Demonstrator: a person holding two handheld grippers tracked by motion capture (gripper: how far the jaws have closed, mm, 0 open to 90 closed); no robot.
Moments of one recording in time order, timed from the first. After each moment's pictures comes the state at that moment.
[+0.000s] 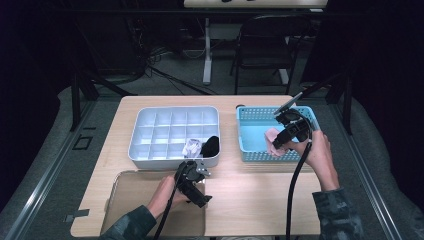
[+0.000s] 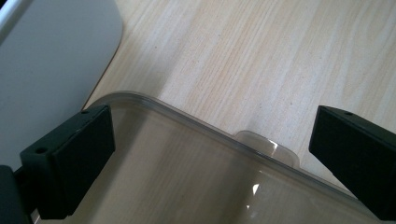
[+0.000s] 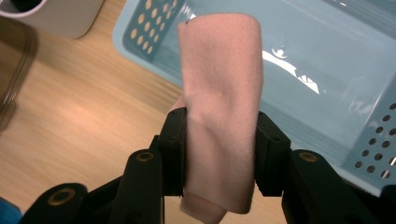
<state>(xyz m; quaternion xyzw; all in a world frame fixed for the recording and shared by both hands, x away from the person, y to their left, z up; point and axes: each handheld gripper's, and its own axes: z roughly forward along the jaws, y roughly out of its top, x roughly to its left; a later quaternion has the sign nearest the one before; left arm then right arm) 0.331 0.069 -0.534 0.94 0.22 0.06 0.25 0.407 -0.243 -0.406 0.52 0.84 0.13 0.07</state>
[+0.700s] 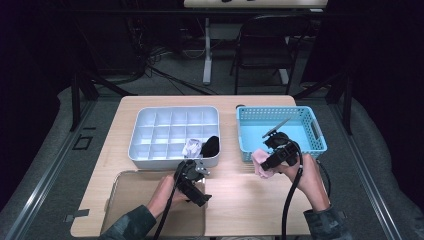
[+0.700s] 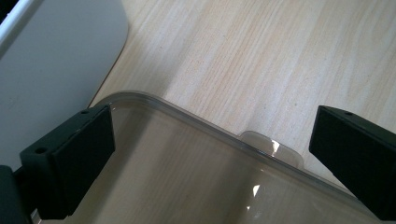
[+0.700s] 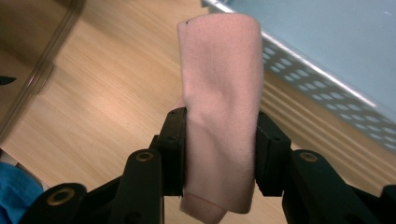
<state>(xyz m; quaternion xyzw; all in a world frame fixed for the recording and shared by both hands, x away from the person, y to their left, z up) 0.332 0.071 -0.534 0.94 0.22 0.06 0.25 0.365 -0.216 -0.450 0.48 0.86 0.16 0.03</state>
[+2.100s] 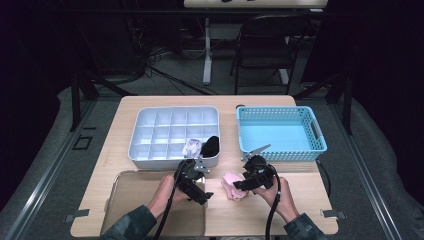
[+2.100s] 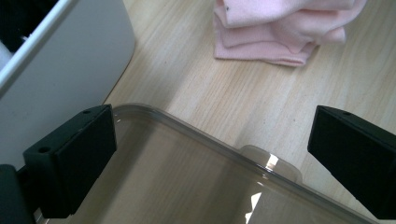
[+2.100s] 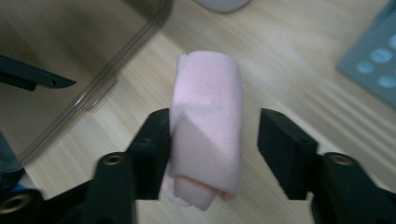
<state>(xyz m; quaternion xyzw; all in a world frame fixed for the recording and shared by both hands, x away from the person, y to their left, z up) 0.333 0.071 -0.531 0.93 0.23 0.07 0.28 0.335 -0.170 -0.515 0.40 0.87 0.28 0.03</state>
